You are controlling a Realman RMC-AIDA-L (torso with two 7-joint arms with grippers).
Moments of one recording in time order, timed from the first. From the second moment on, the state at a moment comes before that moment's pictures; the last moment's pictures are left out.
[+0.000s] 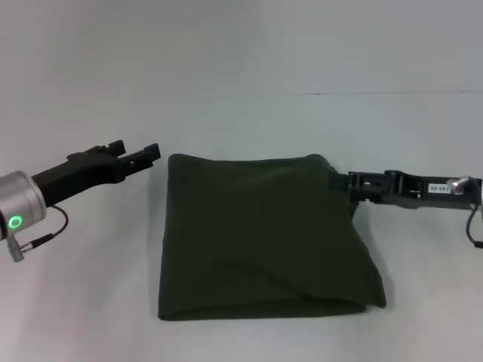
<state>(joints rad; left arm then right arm) -0.54 -2.13 0.53 0.57 1.88 1.15 -1.54 0.63 1.94 -0.94 -0.40 -1.78 -1.29 2.13</state>
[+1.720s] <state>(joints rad) -0.67 -2.16 0.88 0.51 1.89 0.79 -1.58 0.55 1.94 -0.89 -0.43 -1.88 -1.36 2.13</state>
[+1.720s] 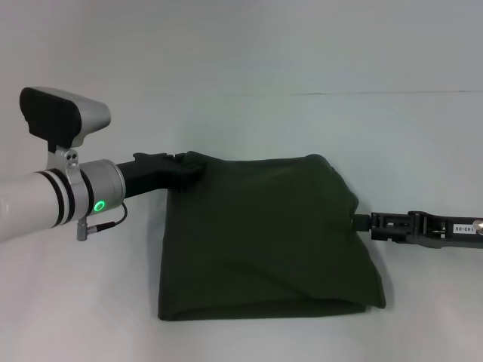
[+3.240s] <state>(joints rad) -0.69 -2.16 0.88 0.52 1.89 0.76 -1.64 0.51 1.96 -0.90 -0.43 -1.96 -1.44 2.09</state>
